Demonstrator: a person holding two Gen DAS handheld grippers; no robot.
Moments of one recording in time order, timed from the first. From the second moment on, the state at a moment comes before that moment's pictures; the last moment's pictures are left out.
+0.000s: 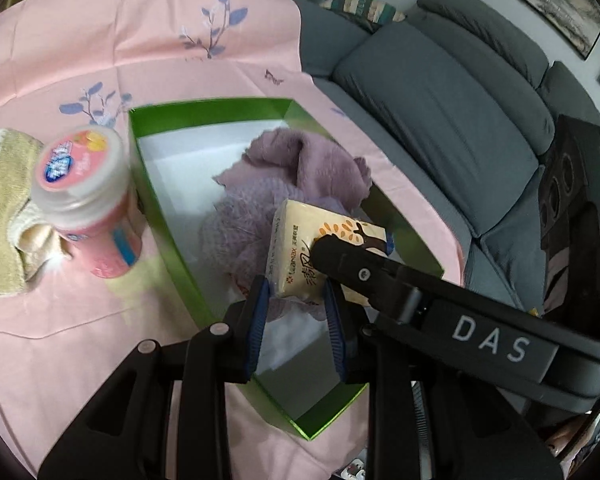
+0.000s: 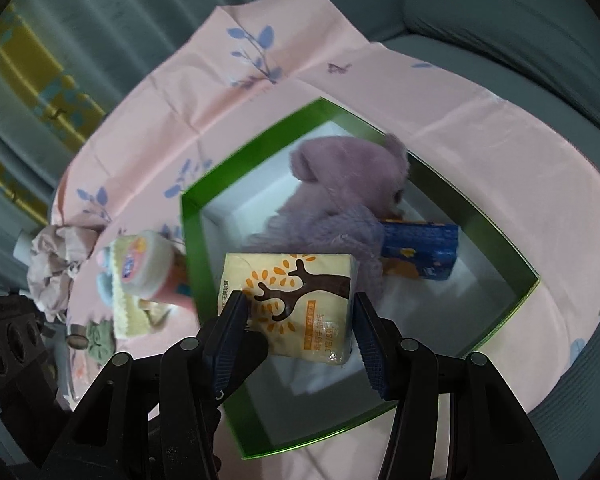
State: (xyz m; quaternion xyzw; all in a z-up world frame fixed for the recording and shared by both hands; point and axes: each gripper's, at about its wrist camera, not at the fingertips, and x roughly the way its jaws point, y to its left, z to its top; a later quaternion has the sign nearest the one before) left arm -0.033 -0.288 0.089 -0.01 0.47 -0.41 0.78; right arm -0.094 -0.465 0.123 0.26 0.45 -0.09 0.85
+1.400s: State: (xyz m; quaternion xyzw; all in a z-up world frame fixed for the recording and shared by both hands) left arm -0.052 -0.220 0.132 -0.02 0.41 -0.37 0.83; right arm -0.093 -0.441 0.145 0.22 0.43 -0.11 0.87
